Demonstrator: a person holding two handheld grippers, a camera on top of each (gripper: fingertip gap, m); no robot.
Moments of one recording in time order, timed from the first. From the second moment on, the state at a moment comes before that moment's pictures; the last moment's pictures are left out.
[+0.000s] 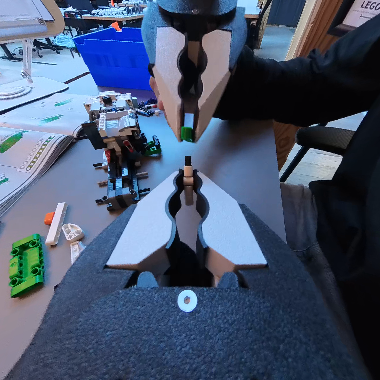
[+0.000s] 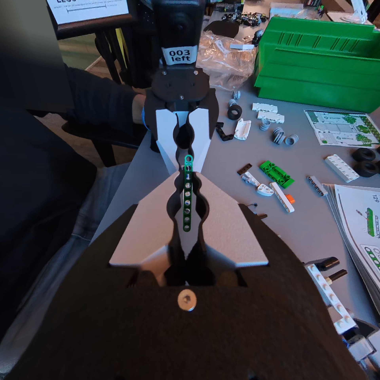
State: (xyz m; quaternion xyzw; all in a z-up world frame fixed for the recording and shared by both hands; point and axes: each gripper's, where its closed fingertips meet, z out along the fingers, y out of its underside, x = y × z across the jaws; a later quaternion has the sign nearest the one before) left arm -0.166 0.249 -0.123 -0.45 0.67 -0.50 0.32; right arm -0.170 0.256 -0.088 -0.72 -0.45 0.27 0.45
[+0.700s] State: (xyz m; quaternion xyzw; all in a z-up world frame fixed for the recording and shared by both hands) left arm -0.165 0.246 -0.128 -0.45 0.68 -0.49 0.30; right arm -0.177 0.256 -0.103 -0.73 -0.43 0.33 0.42
